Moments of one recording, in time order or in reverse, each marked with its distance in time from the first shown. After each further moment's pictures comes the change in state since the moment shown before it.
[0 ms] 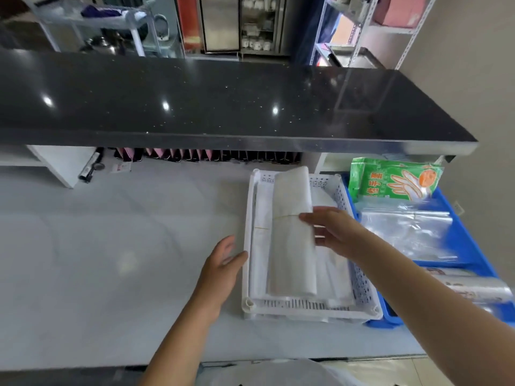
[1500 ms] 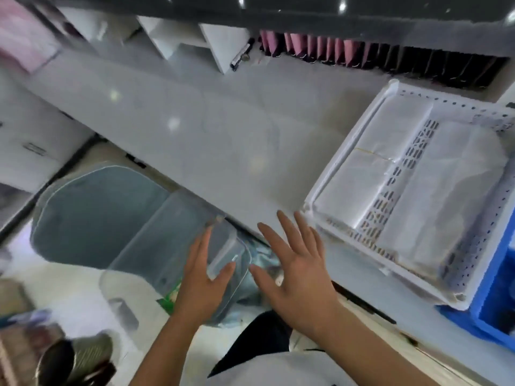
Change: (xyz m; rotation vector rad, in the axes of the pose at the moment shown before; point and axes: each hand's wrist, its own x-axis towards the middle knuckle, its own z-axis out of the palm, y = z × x) left_hand -0.214 -0.114 -0.005 0.515 0.716 -0.125; right_hand -0.149 0.140 0.075 -0.954 -0.562 -0.749
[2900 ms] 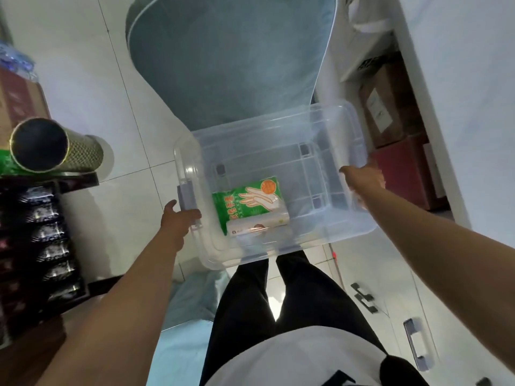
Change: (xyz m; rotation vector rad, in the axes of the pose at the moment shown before) left_hand 0.029 -0.489 -0.112 -0.955 0.343 -1.283; right_hand 0.291 0.011 0.414 -0.437 -0.344 0.777
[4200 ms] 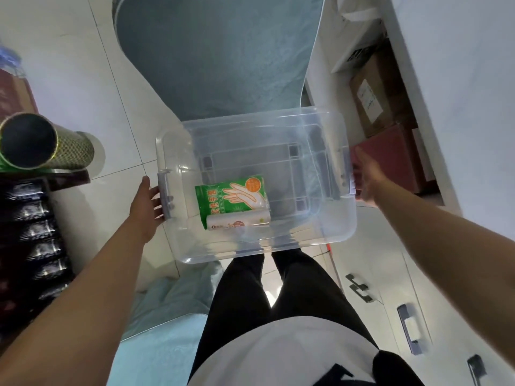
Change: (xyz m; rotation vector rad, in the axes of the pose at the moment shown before) left_hand -0.005 0.018 -0.036 -0.211 -0.137 -0.009; right_hand 0.003 0.038 -0.024 0.565 -0.530 0.121
